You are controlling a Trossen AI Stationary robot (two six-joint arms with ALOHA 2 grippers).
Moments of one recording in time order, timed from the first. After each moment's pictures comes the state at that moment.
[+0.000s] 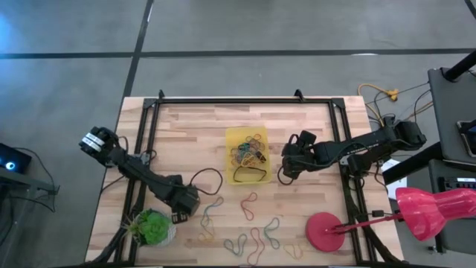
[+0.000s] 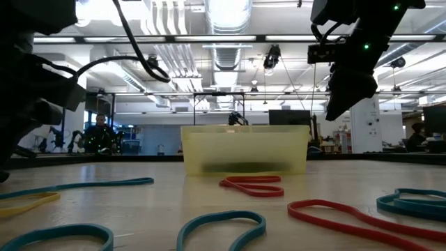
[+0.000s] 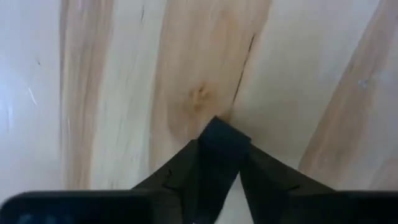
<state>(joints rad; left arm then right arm) -0.52 1.59 0.78 -0.76 0.00 -0.78 0.14 1.38 0.85 -0.80 0.60 0.46</state>
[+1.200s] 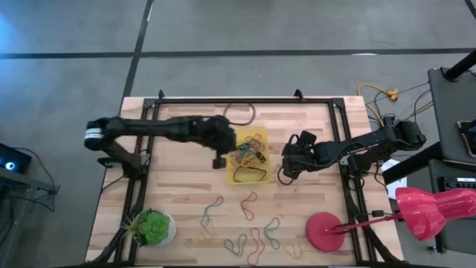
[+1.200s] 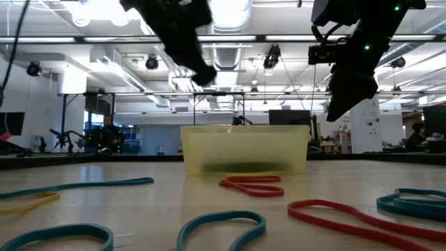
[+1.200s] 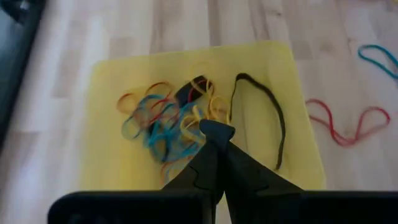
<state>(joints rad) 0.14 1.49 1.23 -0.54 0.05 0.17 0.14 1.38 0.84 -0.80 0.60 0.48</state>
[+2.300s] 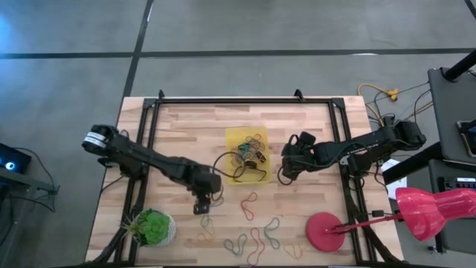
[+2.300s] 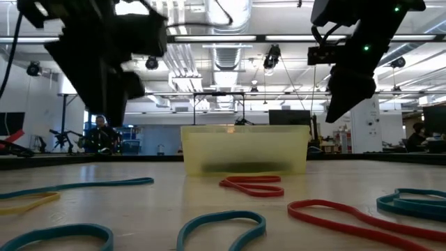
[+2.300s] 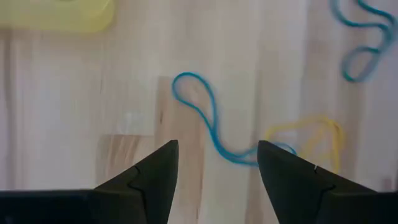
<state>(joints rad) -0.27 1.53 1.01 -0.62 0.12 -0.41 0.14 1.38 0.83 -0.77 0.58 0.50</state>
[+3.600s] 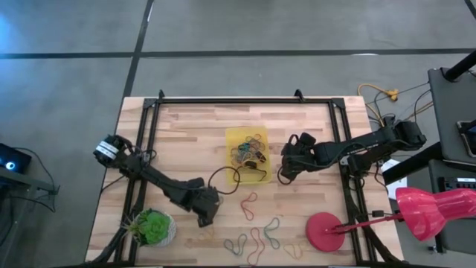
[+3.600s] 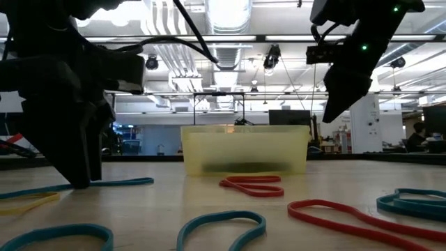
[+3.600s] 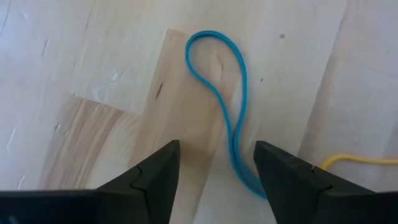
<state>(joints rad) -0.48 1.78 0.96 -0.49 -0.19 -0.78 0.14 1.38 0.83 -0.74 0.56 0.55</state>
